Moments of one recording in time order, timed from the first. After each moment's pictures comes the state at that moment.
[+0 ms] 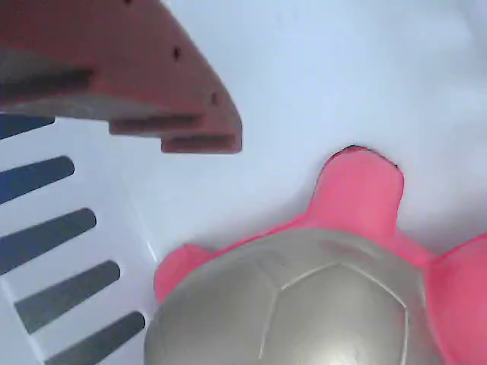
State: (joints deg) arm 33.7 48.4 42.7 89.7 -5.4
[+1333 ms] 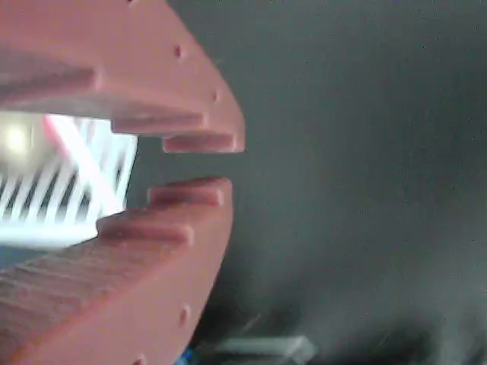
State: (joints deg) arm -2.3 139.5 133.1 55.7 4.4
